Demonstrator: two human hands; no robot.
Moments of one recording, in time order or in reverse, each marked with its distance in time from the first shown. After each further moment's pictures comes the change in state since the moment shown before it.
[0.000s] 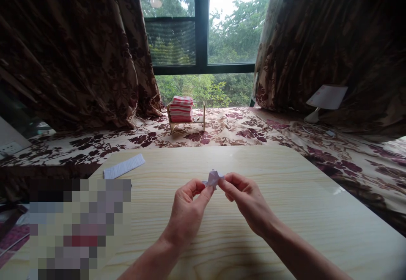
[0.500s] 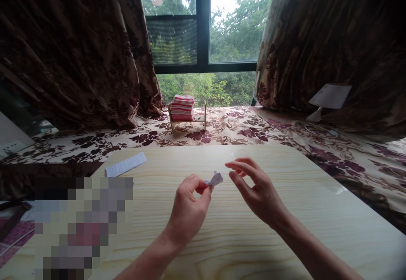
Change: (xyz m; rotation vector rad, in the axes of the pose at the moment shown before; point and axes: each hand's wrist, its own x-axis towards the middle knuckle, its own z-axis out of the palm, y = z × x) left_hand 0.002 0.005 -0.005 0.521 0.083 0.234; right_hand 0.007 -0.003 -0.022 -0.622 0.122 -0.501
